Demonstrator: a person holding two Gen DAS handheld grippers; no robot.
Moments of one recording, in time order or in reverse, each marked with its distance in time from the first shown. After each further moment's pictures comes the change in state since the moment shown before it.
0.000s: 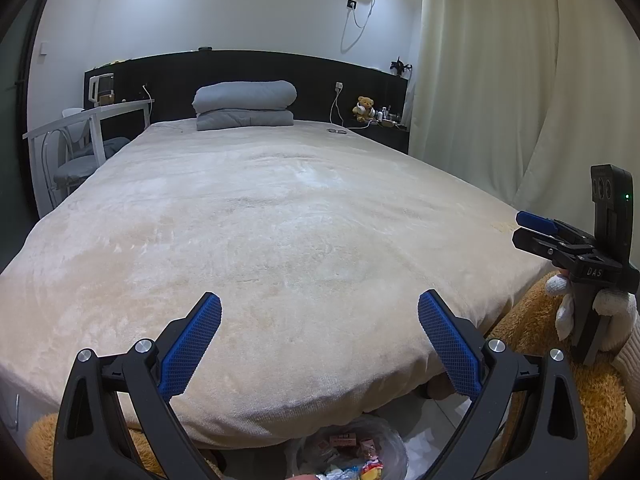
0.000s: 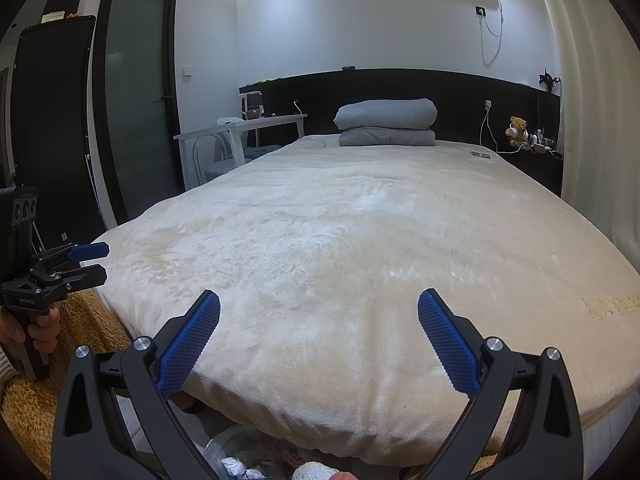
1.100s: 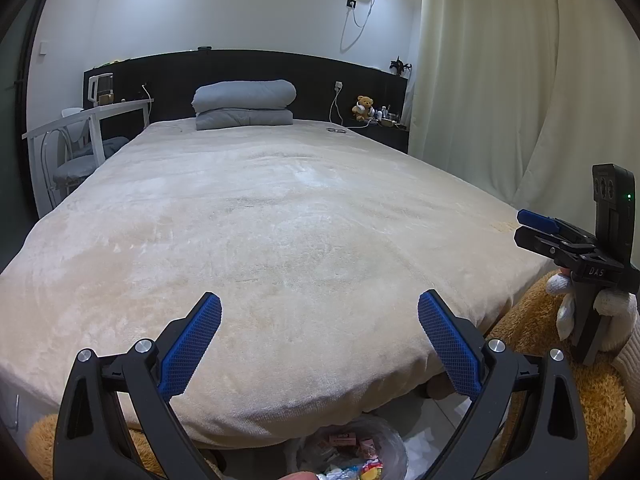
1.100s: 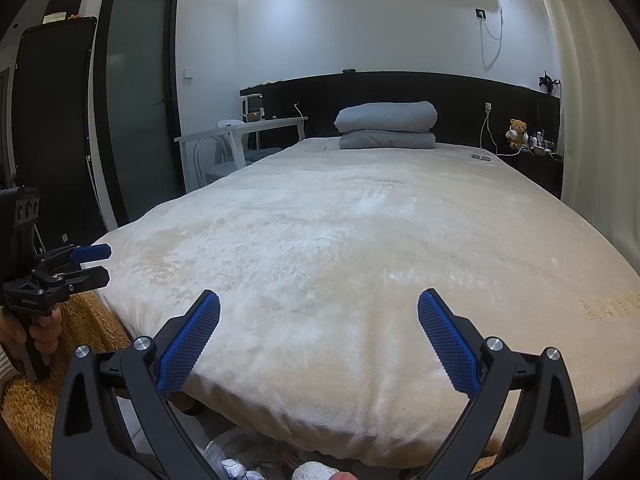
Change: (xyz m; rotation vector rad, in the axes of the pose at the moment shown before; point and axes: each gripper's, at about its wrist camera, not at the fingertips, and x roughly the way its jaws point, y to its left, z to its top) left arm 0.002 -0.002 -0.001 0.001 0.003 0.003; right arm -0.003 0.001 0.001 -0.006 -0.011 -0.001
